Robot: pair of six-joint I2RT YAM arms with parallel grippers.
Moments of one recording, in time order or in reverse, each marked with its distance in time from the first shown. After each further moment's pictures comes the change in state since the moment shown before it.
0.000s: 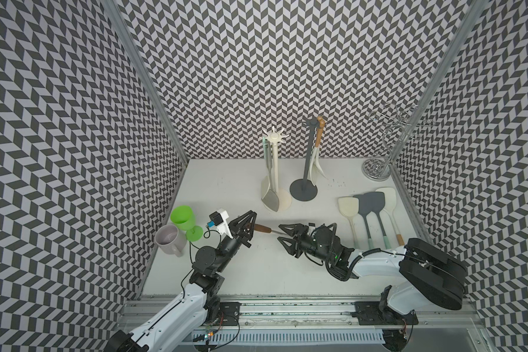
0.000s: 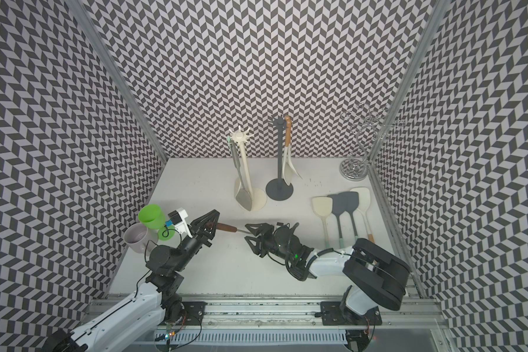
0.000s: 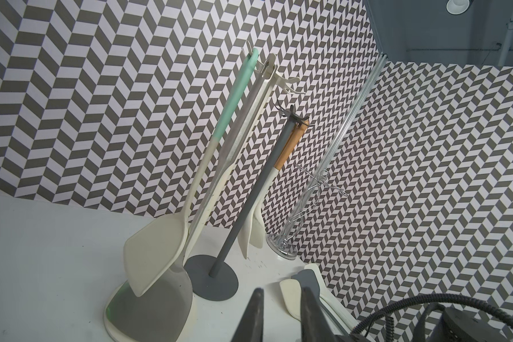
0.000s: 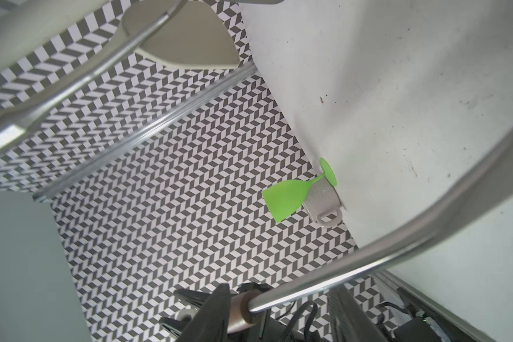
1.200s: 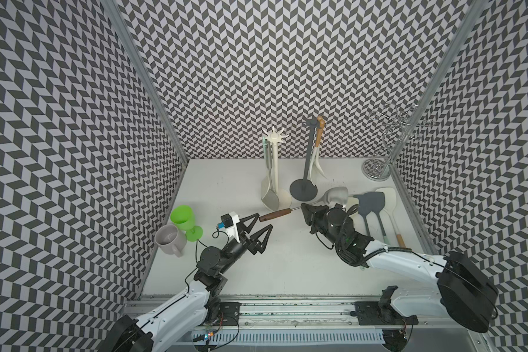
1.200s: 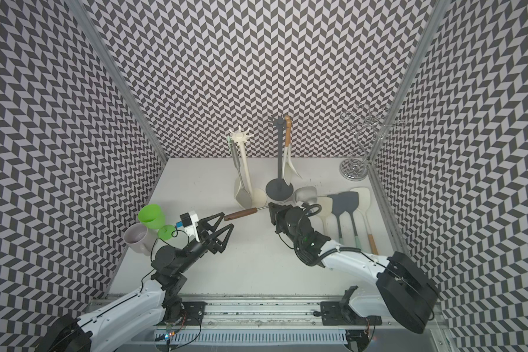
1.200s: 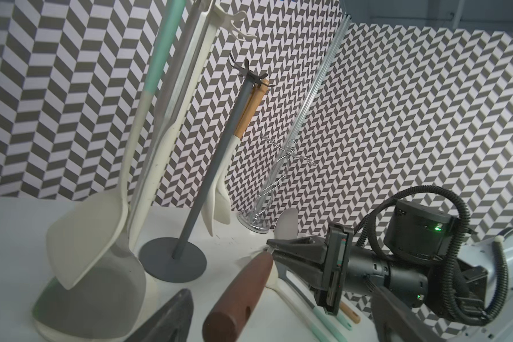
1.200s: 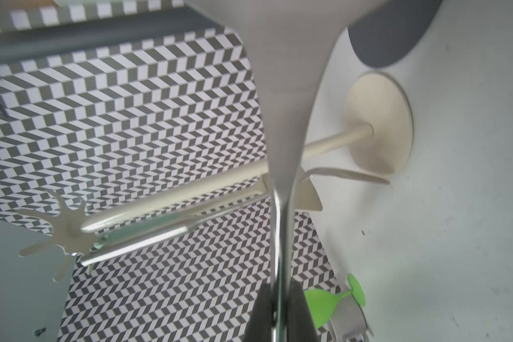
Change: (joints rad) left arm -0.068 0.092 -0.015 0.089 0.103 0.014; right arm -0.174 -0.270 0.128 -0.457 0.306 -0.274
